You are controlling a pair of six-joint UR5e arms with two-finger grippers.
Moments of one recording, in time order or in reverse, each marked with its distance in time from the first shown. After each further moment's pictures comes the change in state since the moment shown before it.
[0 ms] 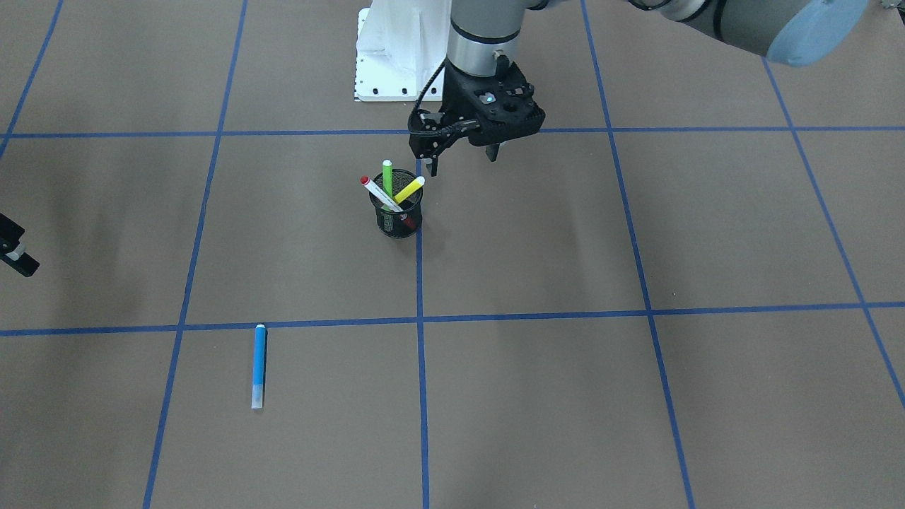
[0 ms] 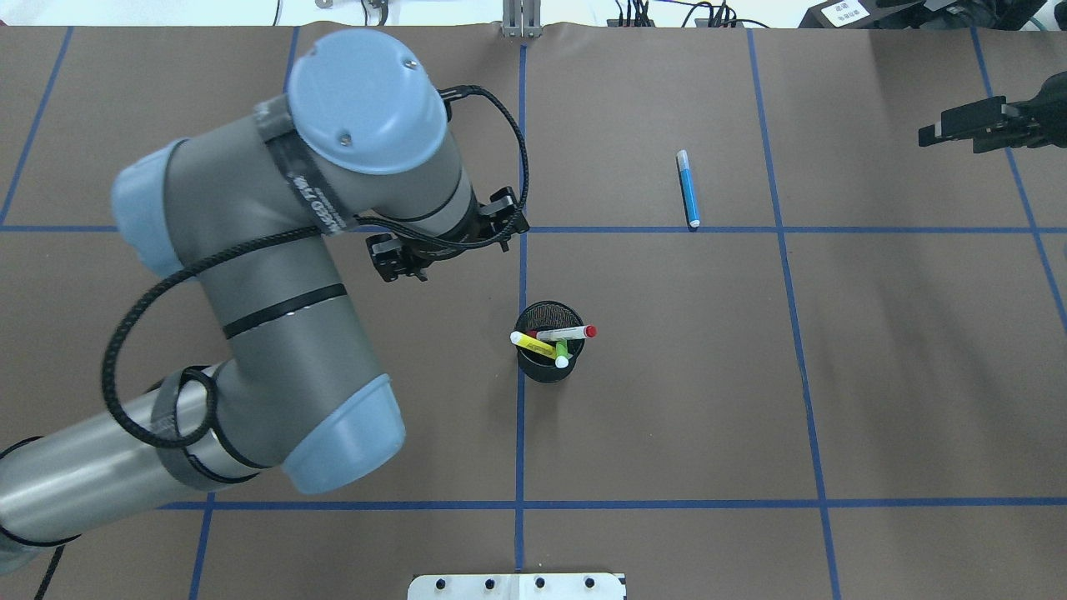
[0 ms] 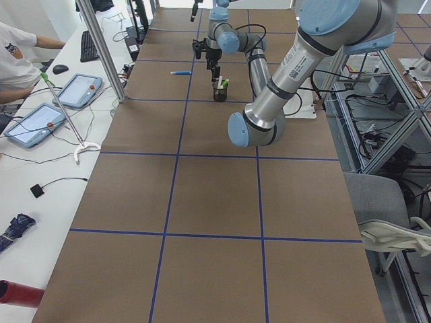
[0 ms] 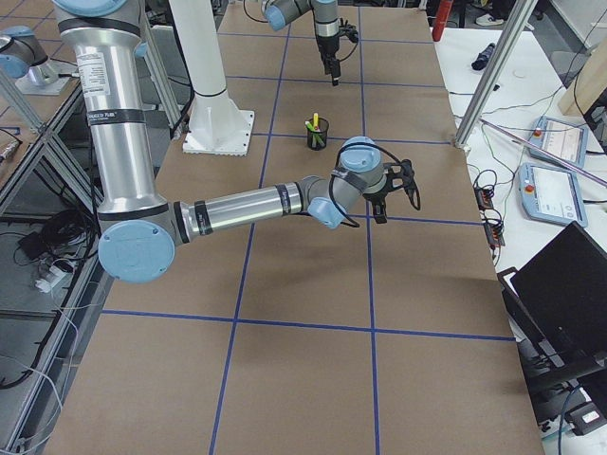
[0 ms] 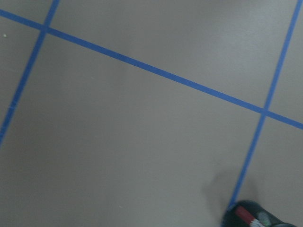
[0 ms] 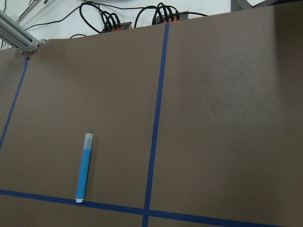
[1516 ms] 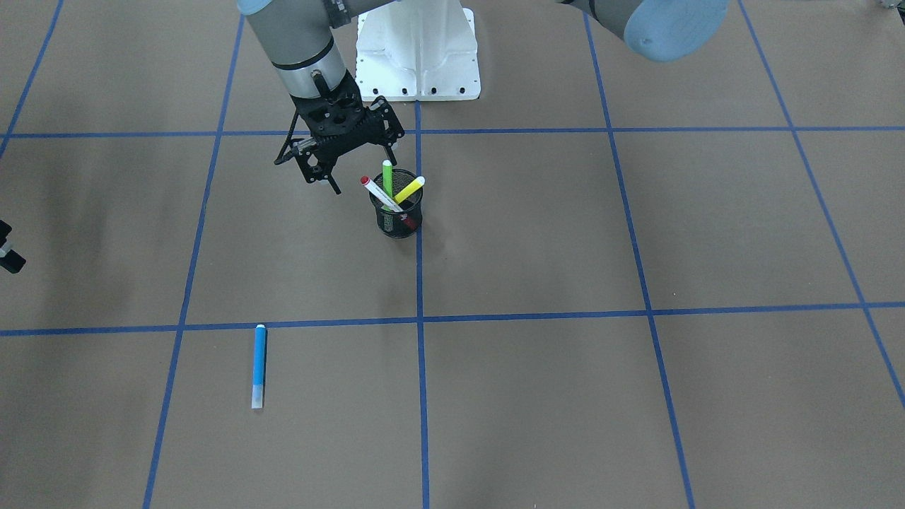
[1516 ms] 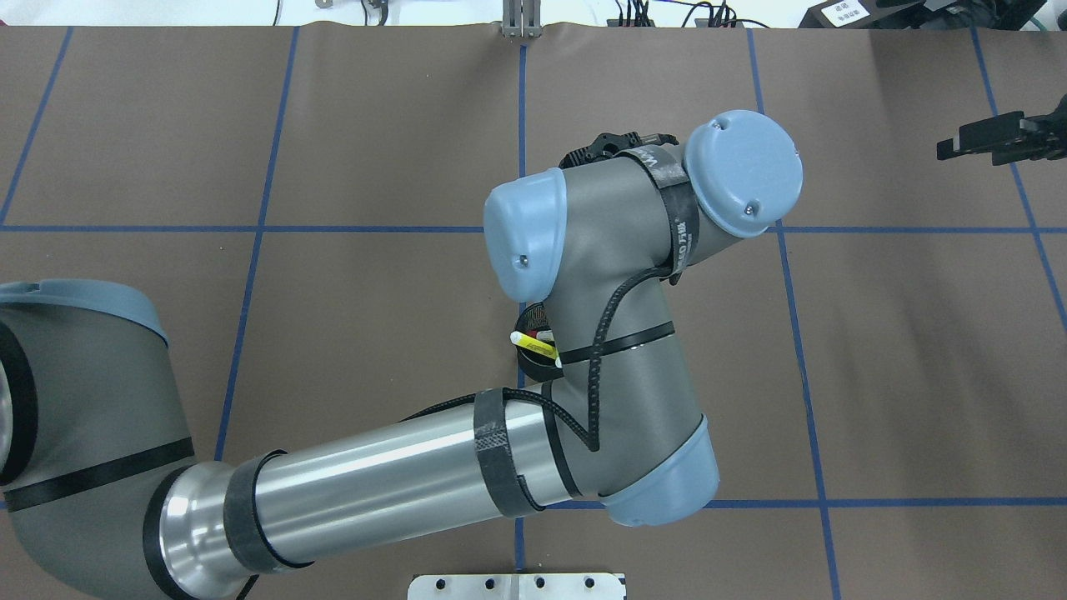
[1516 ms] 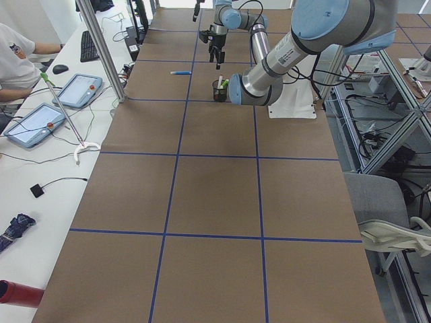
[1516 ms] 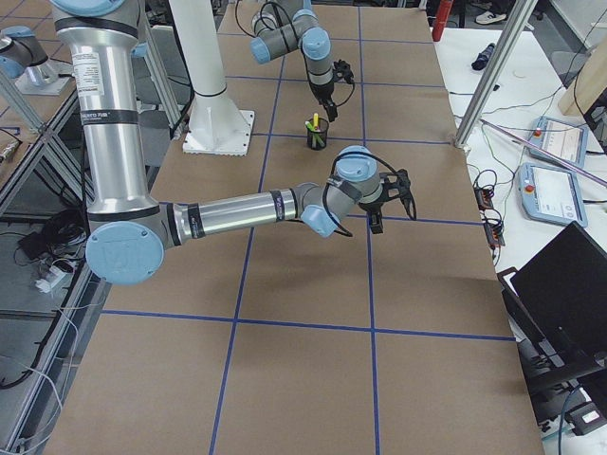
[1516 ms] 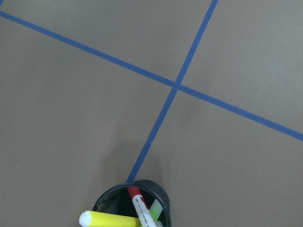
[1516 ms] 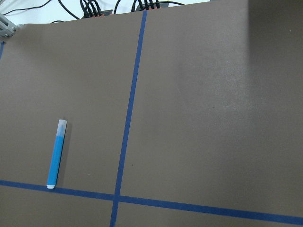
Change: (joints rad) left arm 0.148 -0.400 0.505 0.163 0.186 -0.146; right arm 0.011 -0.034 -0.001 -0.003 0.000 -0.030
